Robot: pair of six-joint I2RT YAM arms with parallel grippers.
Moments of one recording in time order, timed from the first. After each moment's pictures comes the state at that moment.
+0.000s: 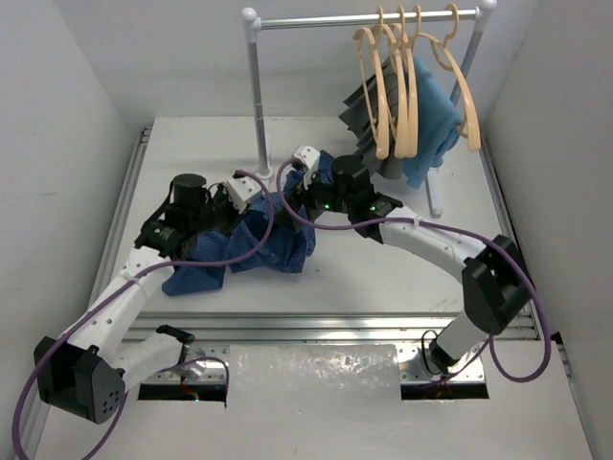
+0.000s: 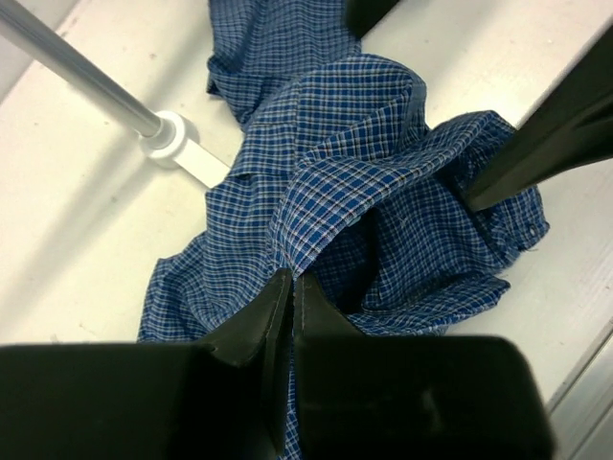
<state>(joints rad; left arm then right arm) -0.27 1.03 0.88 -0.36 0.38 0.48 0.68 1.58 1.10 0.19 -0.46 0.03</state>
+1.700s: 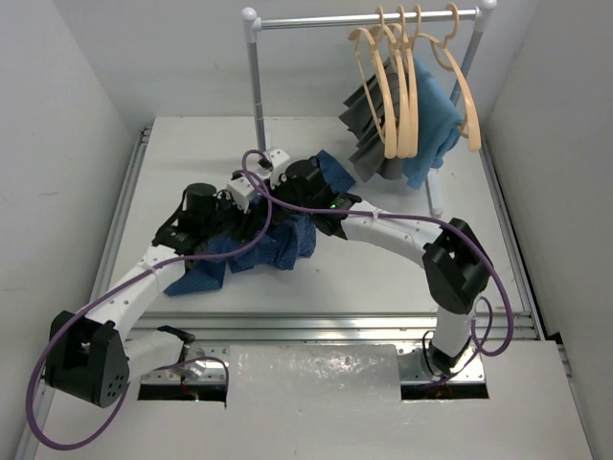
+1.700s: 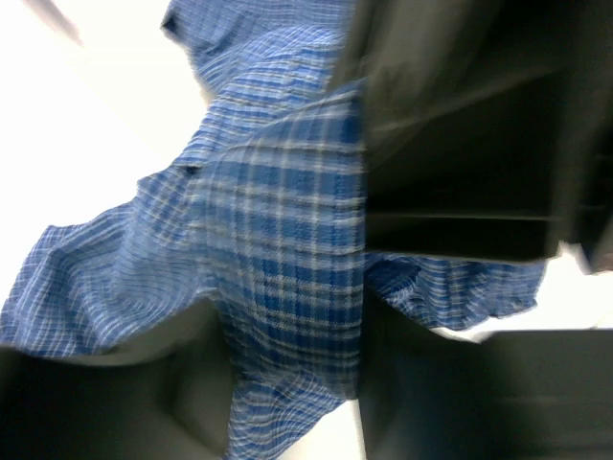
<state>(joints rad) -0.28 1.13 0.73 -0.15 0.37 0.18 0.82 1.84 1.36 0.06 -0.18 0.22</state>
